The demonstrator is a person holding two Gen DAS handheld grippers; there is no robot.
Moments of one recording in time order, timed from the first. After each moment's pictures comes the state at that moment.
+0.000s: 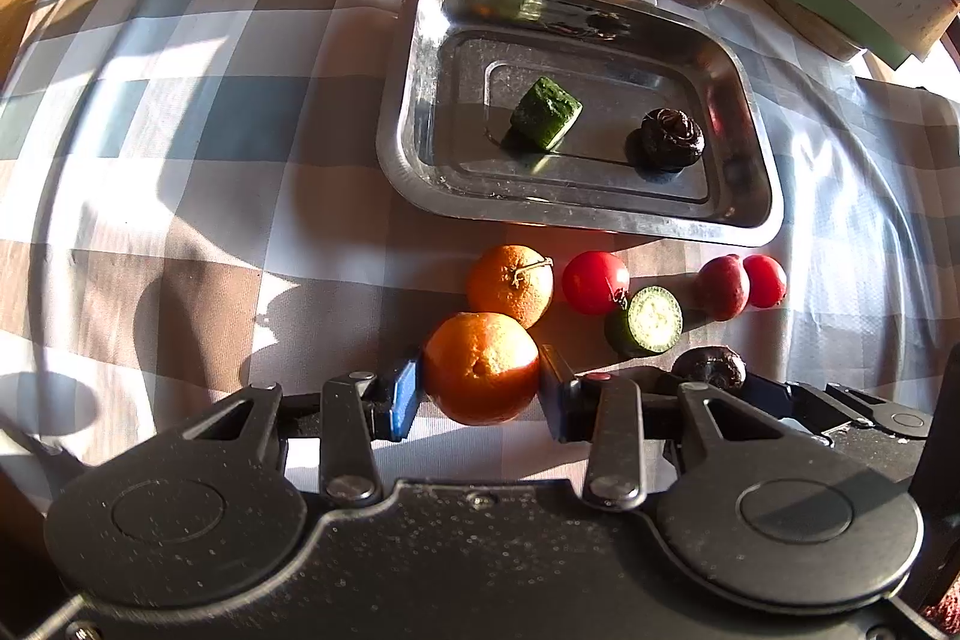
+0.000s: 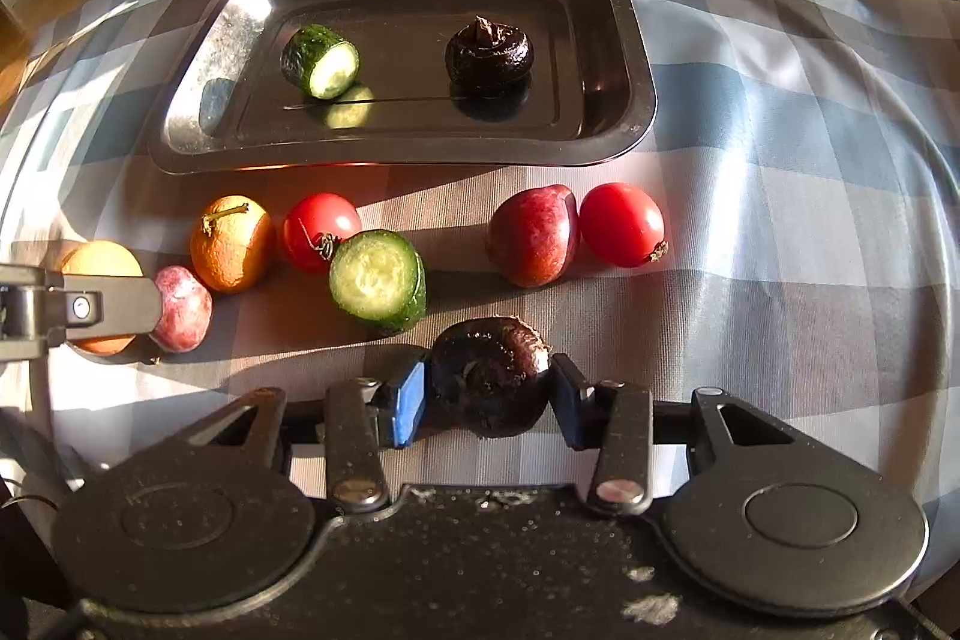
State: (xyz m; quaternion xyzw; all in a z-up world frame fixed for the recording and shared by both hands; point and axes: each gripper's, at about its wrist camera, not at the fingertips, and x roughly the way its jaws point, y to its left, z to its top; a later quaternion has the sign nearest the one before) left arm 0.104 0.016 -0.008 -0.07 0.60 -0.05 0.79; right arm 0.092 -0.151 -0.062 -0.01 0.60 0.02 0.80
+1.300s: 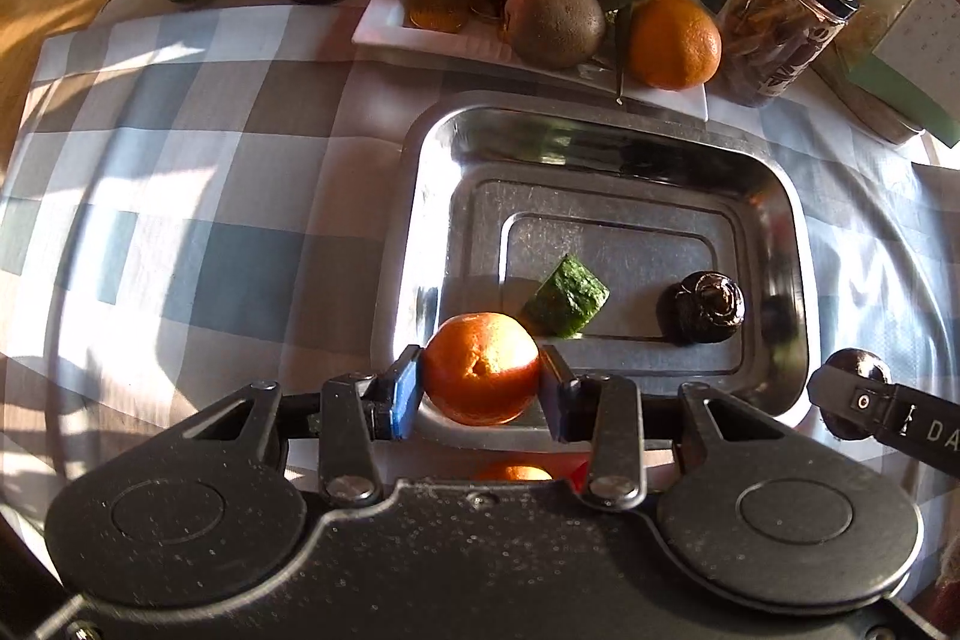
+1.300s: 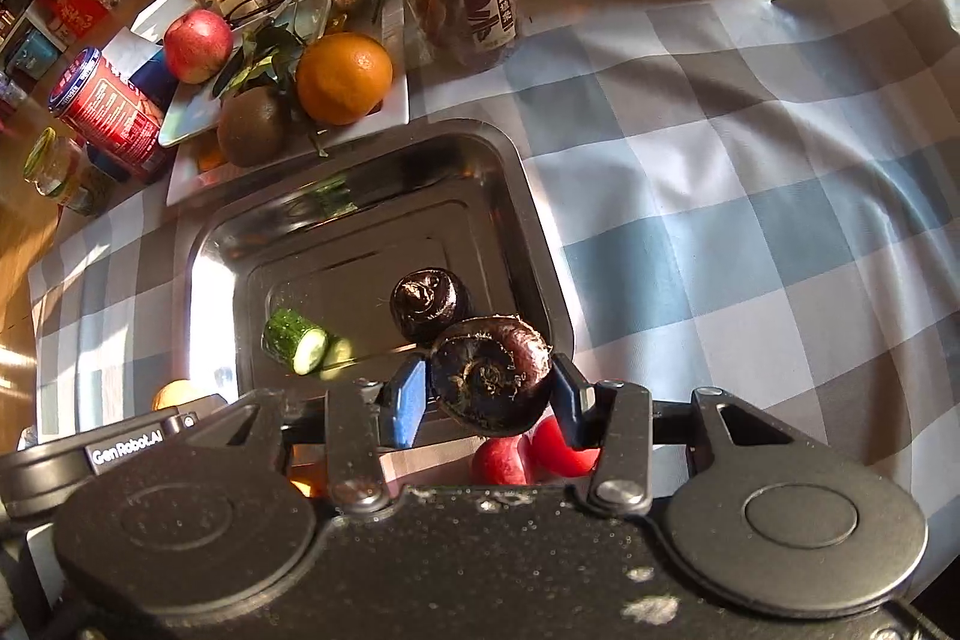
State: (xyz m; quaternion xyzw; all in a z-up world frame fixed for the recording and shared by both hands) left arm 0.197 0.006 -0.003 -0.06 0.59 -0.01 0.80; right arm 0.187 -0.200 0.005 0.13 0.57 -0.04 0.81
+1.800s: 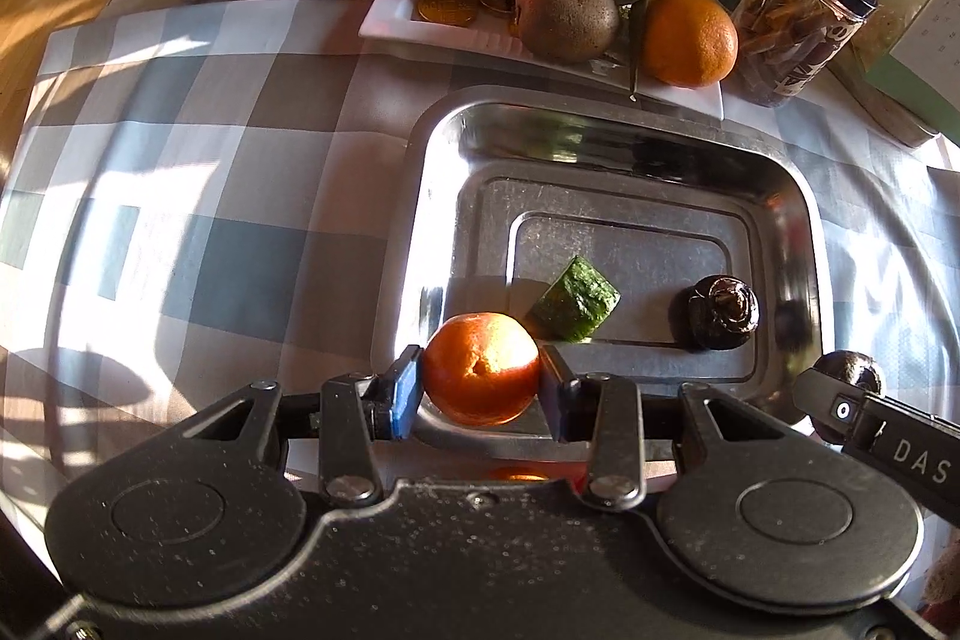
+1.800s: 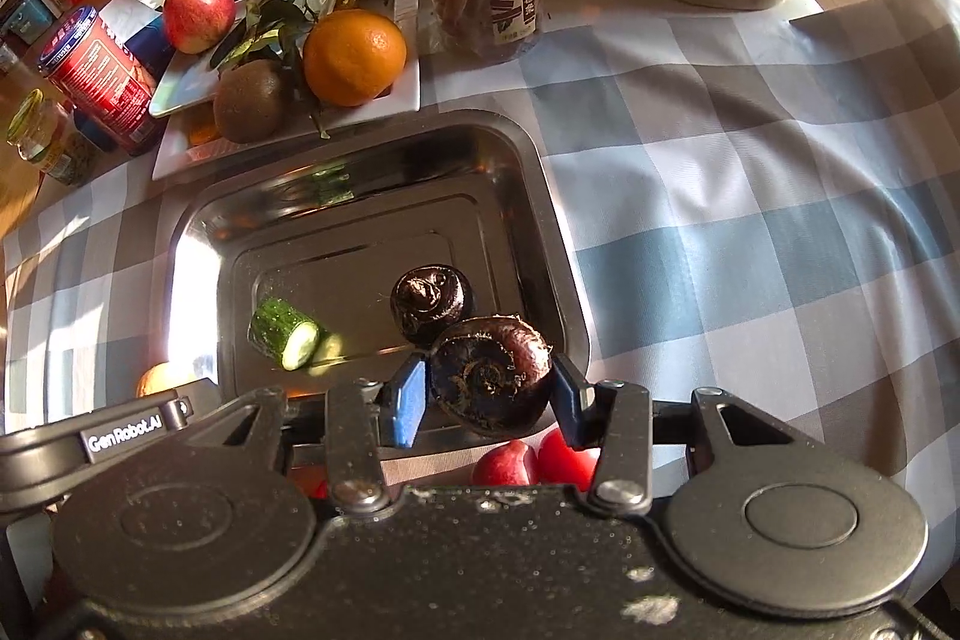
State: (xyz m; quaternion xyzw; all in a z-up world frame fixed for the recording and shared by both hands) left arm 0.201 0.004 -0.010 -0.06 0.60 0.01 0.80; right arm 0.193 -0.182 -0.003 0.09 0.58 -0.04 0.81
